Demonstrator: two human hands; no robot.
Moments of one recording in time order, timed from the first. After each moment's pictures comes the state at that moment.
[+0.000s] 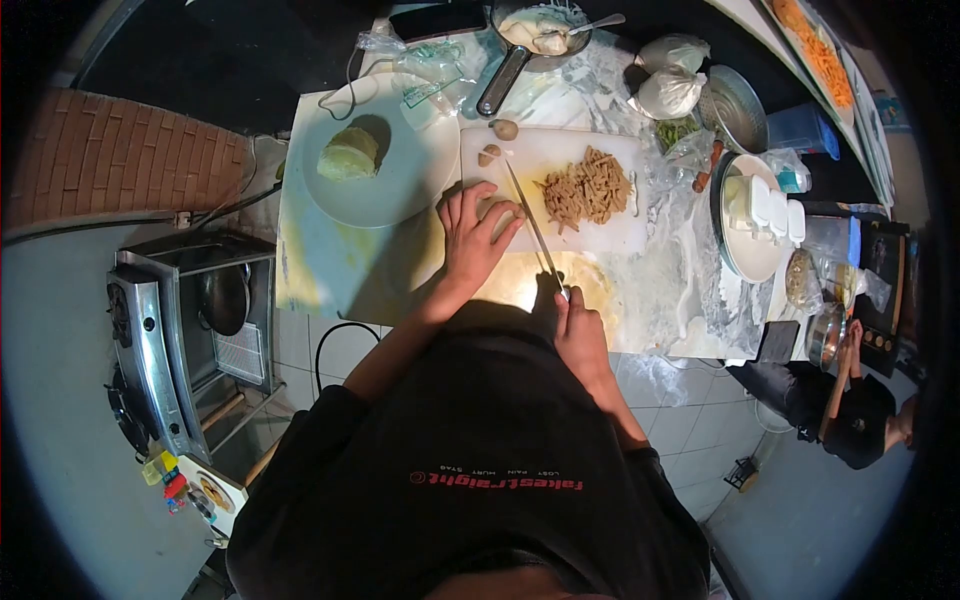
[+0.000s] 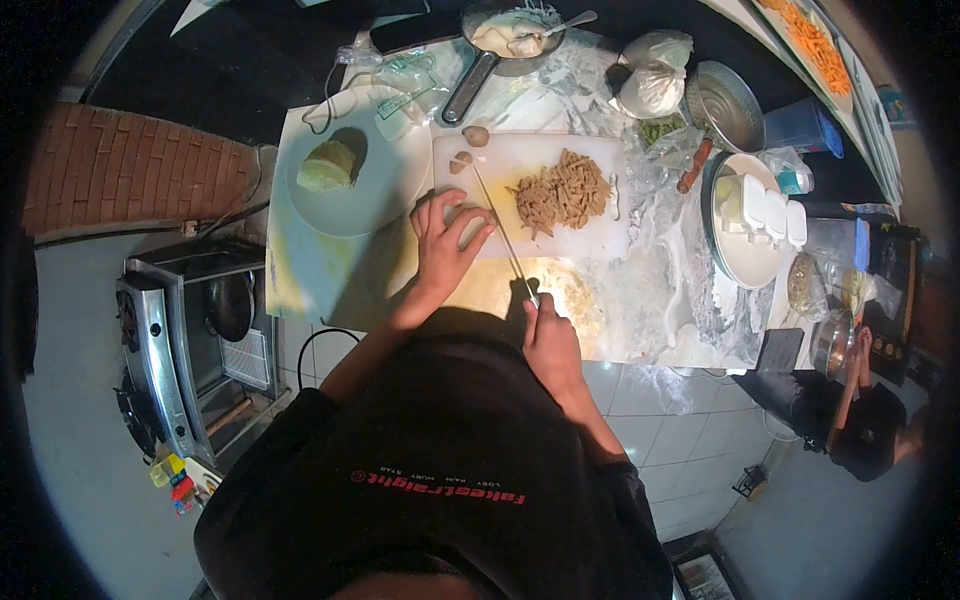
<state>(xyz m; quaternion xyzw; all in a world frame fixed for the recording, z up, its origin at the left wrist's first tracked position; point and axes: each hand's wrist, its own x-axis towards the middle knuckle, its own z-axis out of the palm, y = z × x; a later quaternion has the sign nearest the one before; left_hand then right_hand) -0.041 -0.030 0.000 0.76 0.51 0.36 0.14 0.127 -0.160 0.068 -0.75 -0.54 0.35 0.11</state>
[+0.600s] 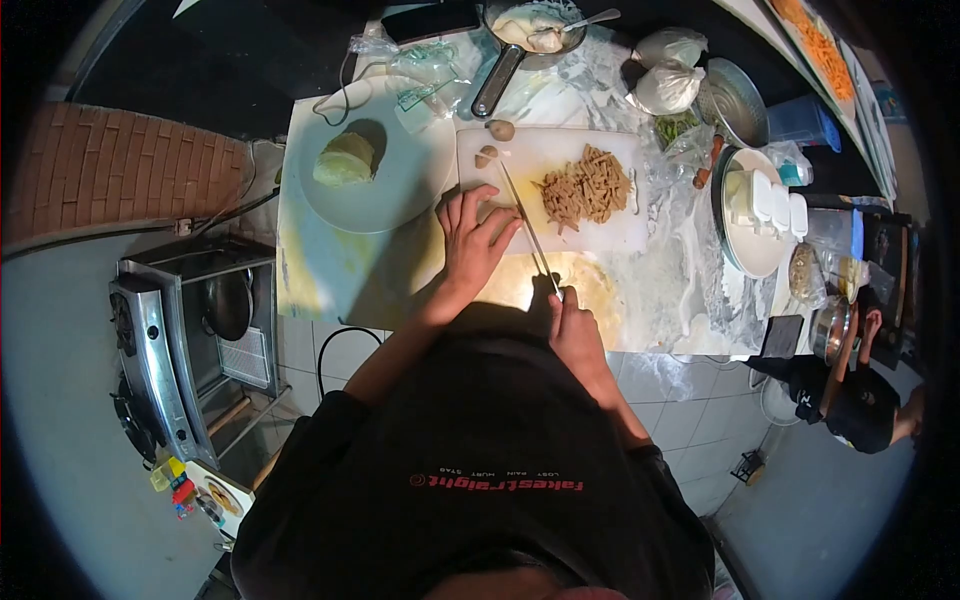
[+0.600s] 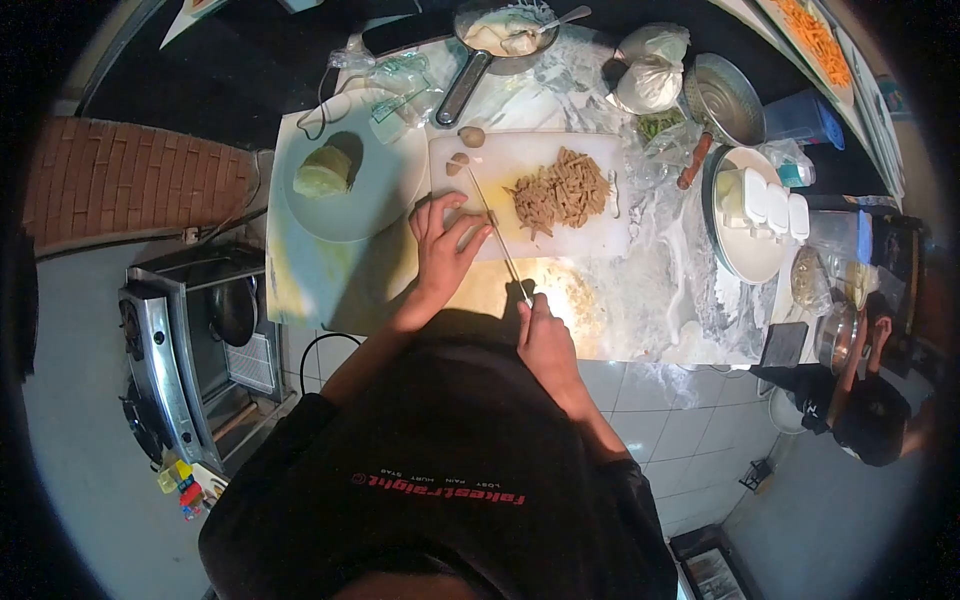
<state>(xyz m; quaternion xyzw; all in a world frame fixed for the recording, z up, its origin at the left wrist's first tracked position) -0.040 -0.030 0.000 0.76 0.51 0.37 0.15 0.117 -0.154 0.074 -0.76 -0.53 0.37 0.10</state>
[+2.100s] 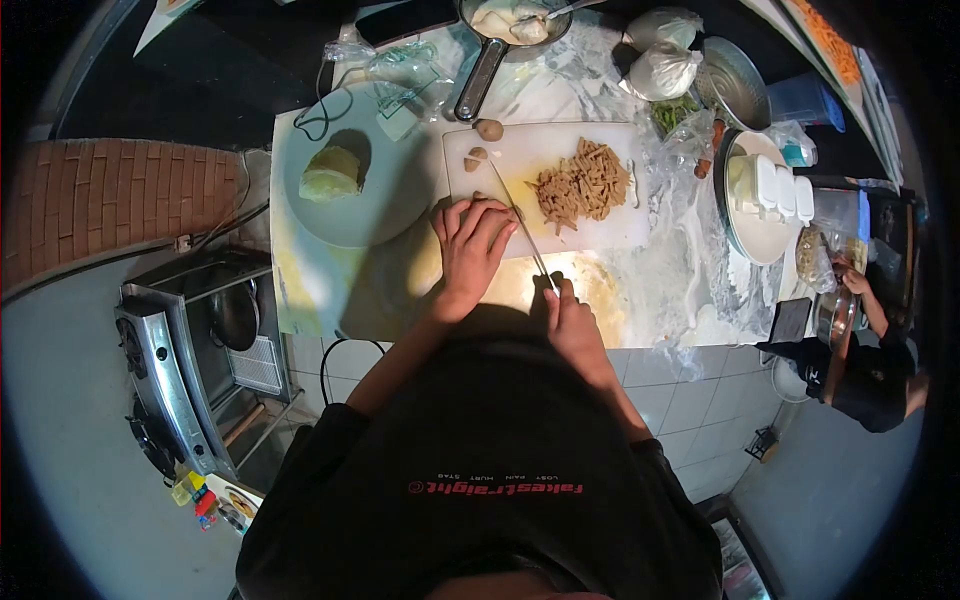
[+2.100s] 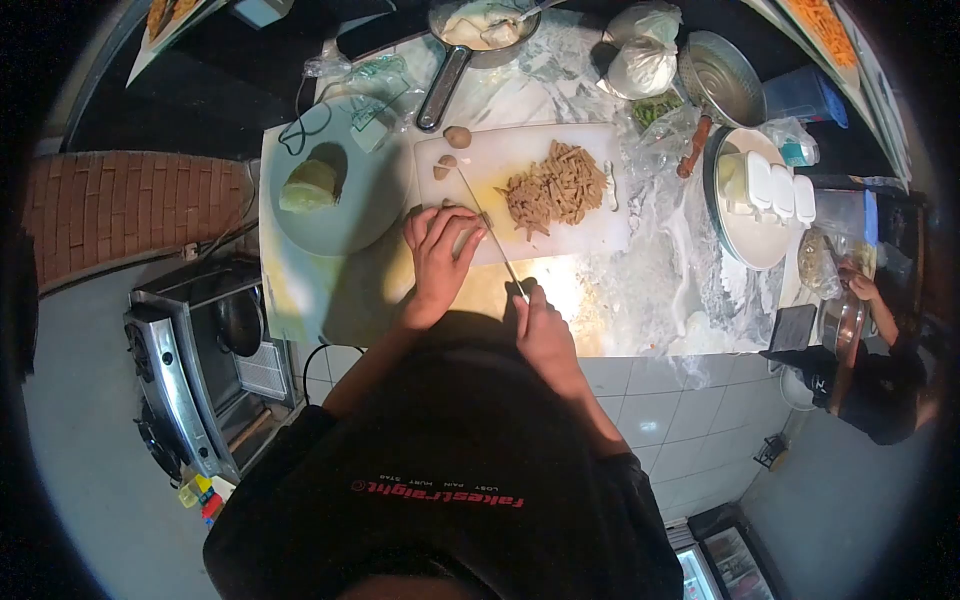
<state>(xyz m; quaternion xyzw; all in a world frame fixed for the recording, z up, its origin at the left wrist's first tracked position) -0.038 -0.027 0.000 0.78 0.50 0.35 0.16 0.120 -0.145 0.051 -0.75 -0.51 0.40 0.11</state>
